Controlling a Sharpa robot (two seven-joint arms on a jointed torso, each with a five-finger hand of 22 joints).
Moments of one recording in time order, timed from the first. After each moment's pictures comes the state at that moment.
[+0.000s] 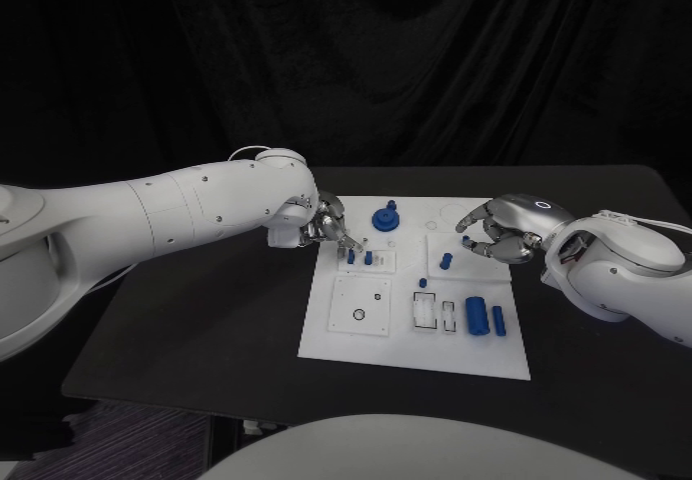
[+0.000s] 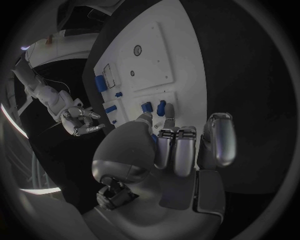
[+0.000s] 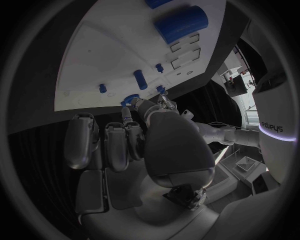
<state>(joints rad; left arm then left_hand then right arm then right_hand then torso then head) 1.35 -0.50 -0.21 1.11 -0.92 0.39 -0.44 1.15 0.11 -0.05 0.29 0.22 0.89 0.08 0.29 1.00 1.47 0.01 1.57 1.31 1.47 -0.04 1.57 1.31 0.06 1.40 0.08 1.34 1.31 1.30 -0.94 -0.25 1.60 -1.52 -0.34 -0.11 1.34 -0.04 0.33 0.09 0.33 0.82 0.11 0.11 0.24 1.41 0.01 1.41 1.31 1.47 -0.06 1.44 1.31 0.05 1.46 0.06 1.28 1.31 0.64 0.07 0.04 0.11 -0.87</state>
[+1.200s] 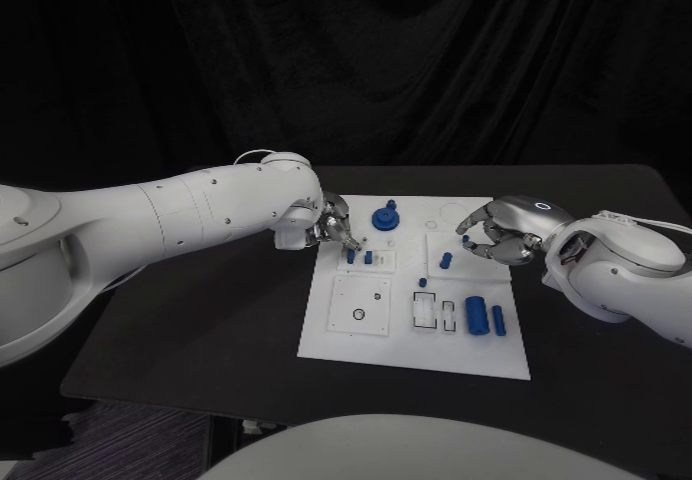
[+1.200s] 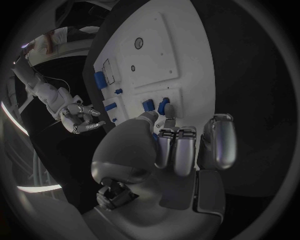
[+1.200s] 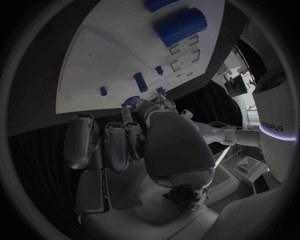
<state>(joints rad) 1.33 -0.48 -0.21 1.09 -0.92 0.35 -0.42 1.25 0.07 0.08 0.28 0.52 0.91 0.06 0.31 1.17 1.47 0.00 1.57 1.31 1.47 -0.04 1.57 1.31 0.06 1.41 0.07 1.35 1.31 1.30 -0.94 -0.25 1.60 -1.52 -0.32 -0.12 1.34 -0.04 0.34 0.10 0.34 0.82 0.11 0.11 0.23 1.41 0.01 1.41 1.31 1.47 -0.06 1.44 1.31 0.05 1.46 0.06 1.28 1.31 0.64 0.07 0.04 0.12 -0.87</state>
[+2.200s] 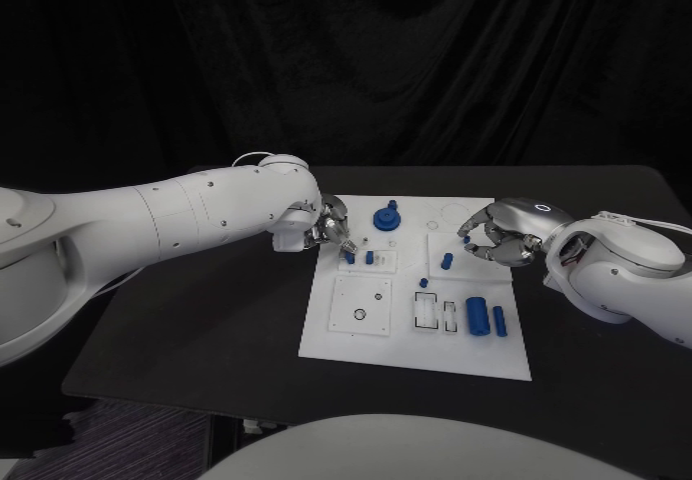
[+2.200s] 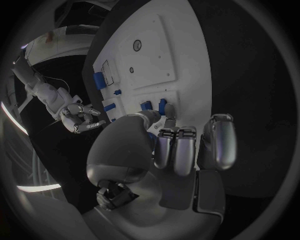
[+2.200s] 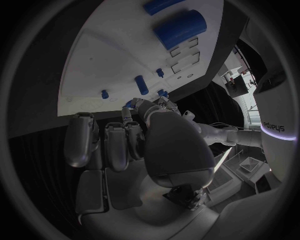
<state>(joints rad) 1.33 -0.50 -0.21 1.11 -0.92 0.33 -0.43 1.24 -0.05 0.40 0.21 0.51 0.94 0.04 0.30 1.23 1.46 -0.01 1.57 1.31 1.47 -0.05 1.57 1.31 0.06 1.41 0.06 1.35 1.31 1.30 -0.93 -0.25 1.60 -1.52 -0.30 -0.14 1.34 -0.04 0.34 0.10 0.35 0.82 0.11 0.11 0.23 1.41 0.01 1.40 1.31 1.47 -0.06 1.43 1.31 0.05 1.45 0.06 1.27 1.31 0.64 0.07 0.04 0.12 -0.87</state>
